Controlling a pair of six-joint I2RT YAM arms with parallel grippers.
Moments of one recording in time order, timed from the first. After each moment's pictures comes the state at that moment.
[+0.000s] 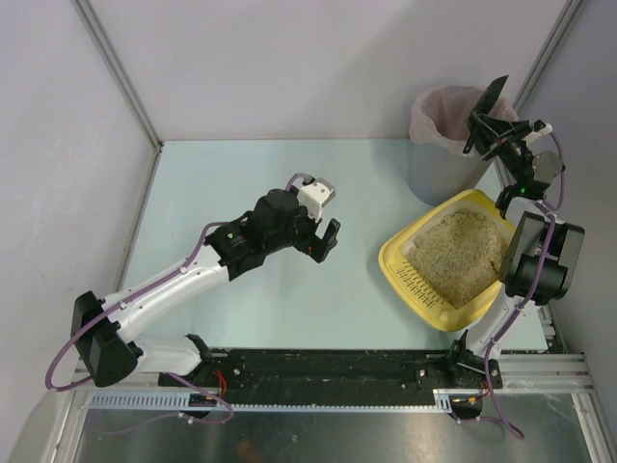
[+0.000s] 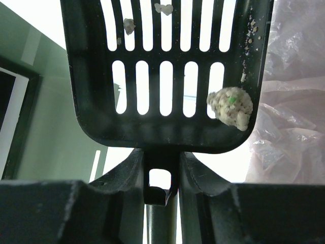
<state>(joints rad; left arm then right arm) -0.85 1.27 1.12 -0.35 -0.05 -0.04 -0.37 1.86 1.19 1.18 -0.86 2.05</state>
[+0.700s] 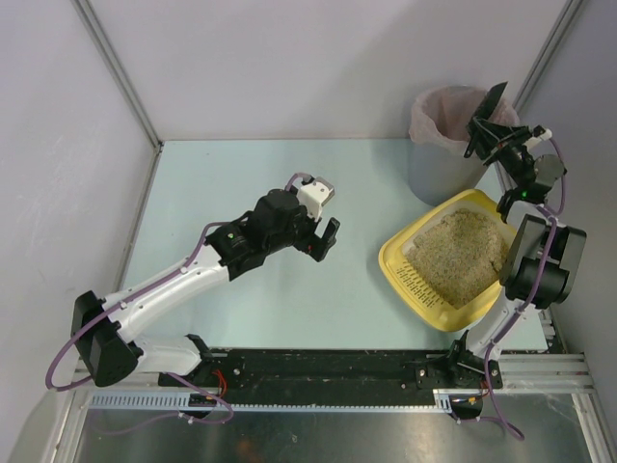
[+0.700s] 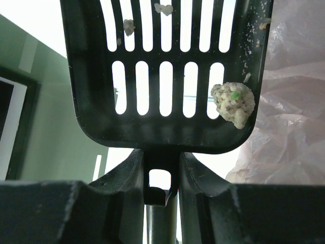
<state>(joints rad) -0.85 1.27 1.12 -0.35 -0.08 -0.04 -0.38 1.84 1.15 1.17 -0.87 2.04</state>
